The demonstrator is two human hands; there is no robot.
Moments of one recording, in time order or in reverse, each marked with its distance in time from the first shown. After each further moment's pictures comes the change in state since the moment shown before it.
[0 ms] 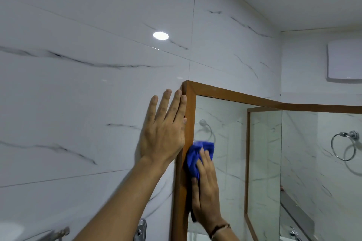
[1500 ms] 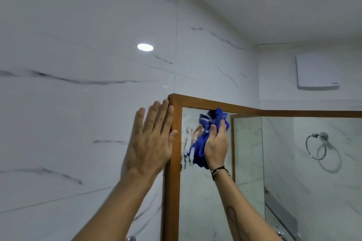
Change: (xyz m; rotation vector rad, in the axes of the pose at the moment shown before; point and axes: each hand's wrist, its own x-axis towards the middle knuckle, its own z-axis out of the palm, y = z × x) left_hand 0.000 -0.006 0.007 0.071 0.031 0.052; right_hand 0.164 0.017 -0.050 0.102 0.340 0.615
